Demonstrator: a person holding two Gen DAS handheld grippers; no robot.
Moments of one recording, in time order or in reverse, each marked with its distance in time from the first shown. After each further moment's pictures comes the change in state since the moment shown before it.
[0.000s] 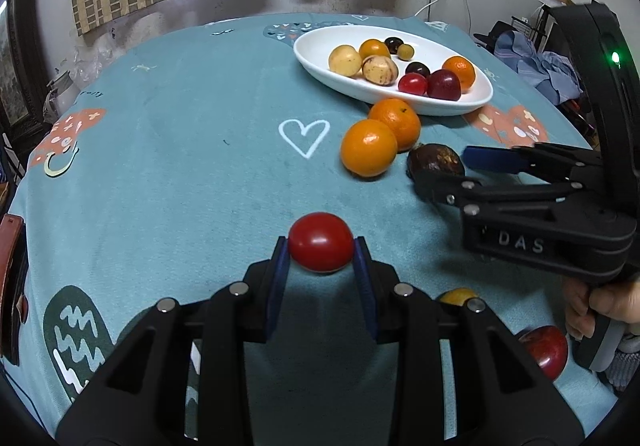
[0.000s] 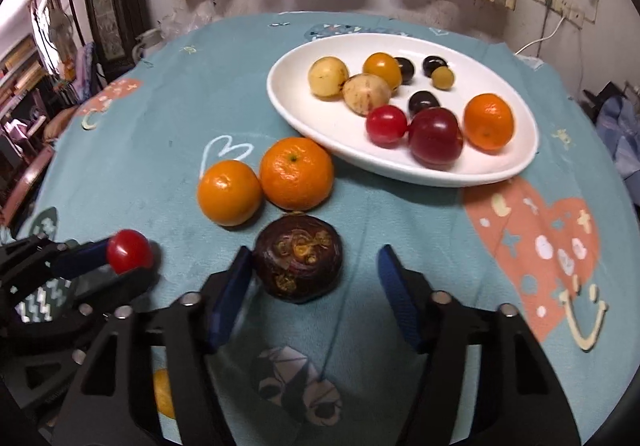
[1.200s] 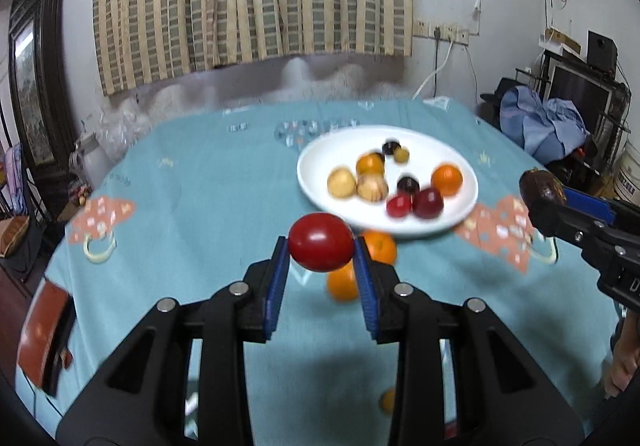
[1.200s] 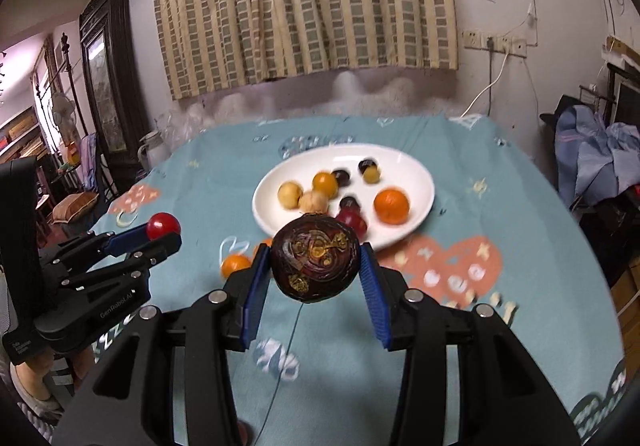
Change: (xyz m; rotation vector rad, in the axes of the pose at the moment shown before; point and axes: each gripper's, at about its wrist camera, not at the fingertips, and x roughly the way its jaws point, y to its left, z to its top) left arm -0.058 -0.026 0.068 0.004 -0.261 0.086; right arm -0.137 -0.043 0.006 0.119 -0.342 -0.048
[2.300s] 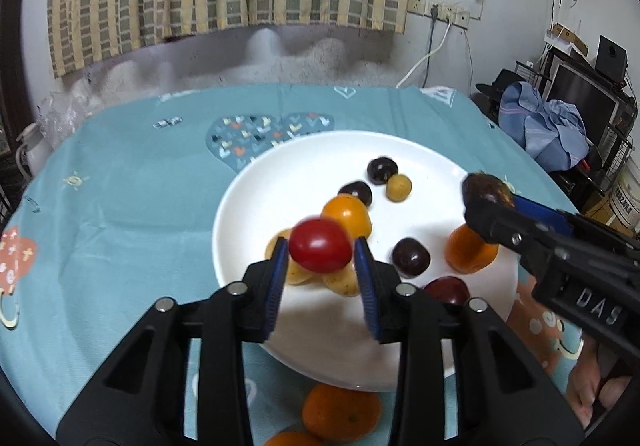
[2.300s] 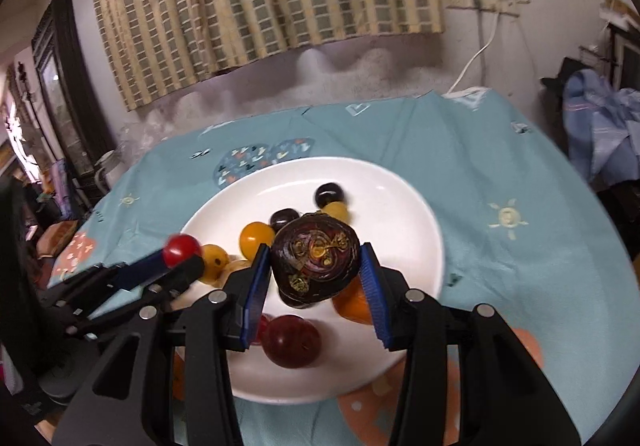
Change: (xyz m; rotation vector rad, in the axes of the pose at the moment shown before) left arm 0.165 -0.025 0.056 -0.035 0.117 -0.108; right arm 0.153 -0.062 0.045 0.153 0.098 -0.007
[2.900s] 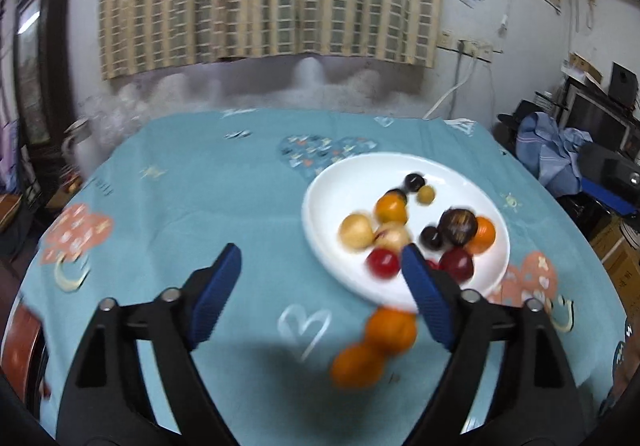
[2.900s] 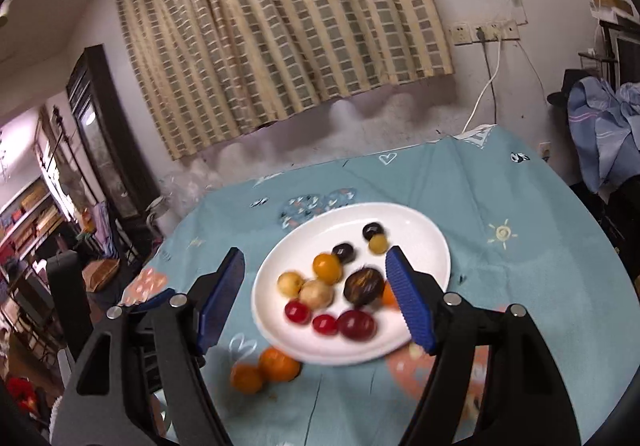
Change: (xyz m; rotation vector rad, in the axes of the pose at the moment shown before) left arm -0.108 0.035 -0.039 -0.072 -0.093 0.116; right arm -0.125 0.031 -0.011 0.014 -0.157 0.119
